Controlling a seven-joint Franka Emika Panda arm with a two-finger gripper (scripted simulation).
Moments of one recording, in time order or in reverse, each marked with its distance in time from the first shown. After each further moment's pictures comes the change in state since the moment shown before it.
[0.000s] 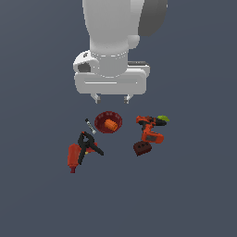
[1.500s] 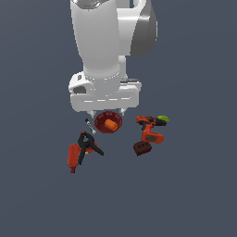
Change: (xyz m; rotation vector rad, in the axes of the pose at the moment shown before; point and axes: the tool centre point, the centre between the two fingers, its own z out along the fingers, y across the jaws) arm 0.026 0.016 0.041 0.016 0.019 -0.116
